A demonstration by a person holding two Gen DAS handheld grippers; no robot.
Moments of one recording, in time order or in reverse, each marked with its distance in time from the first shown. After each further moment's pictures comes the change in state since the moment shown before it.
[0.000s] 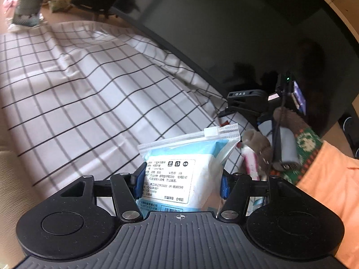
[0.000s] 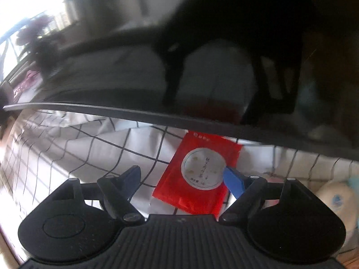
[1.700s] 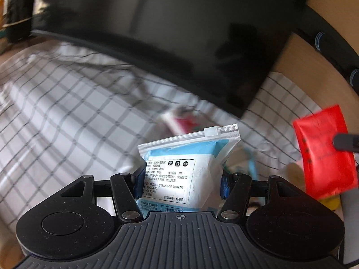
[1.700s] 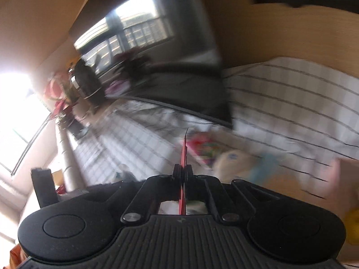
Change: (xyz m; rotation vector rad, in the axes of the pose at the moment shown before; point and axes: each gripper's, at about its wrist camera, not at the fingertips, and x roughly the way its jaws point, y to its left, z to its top) left arm 0.054 -0.228 -0.049 0.316 0.146 0.085; right arm -0.298 -0.284 -0.089 -0.231 -0.175 0.417
